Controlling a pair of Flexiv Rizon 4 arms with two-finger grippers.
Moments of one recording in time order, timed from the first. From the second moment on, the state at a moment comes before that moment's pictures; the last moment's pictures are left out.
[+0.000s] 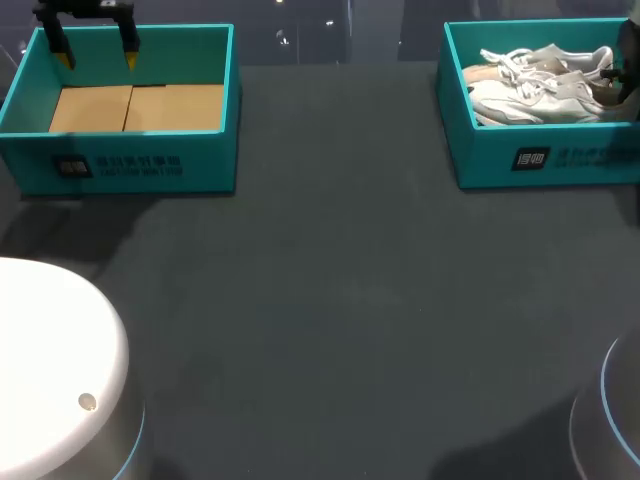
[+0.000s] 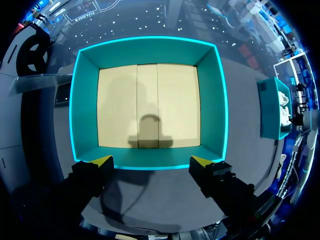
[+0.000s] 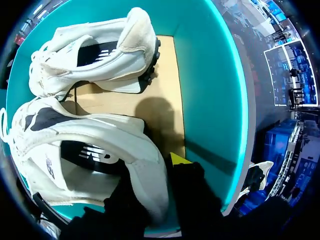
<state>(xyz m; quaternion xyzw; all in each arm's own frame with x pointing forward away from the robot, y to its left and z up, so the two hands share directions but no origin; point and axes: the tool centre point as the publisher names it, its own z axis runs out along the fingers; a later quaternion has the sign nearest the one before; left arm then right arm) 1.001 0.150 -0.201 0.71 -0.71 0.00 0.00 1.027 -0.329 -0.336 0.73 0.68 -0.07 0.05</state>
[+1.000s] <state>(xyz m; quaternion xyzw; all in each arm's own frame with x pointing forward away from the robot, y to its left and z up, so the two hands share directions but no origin) 1.001 0.150 -0.201 0.71 -0.71 0.00 0.00 1.021 -0.339 -0.279 0.71 0.69 -0.07 0.10</state>
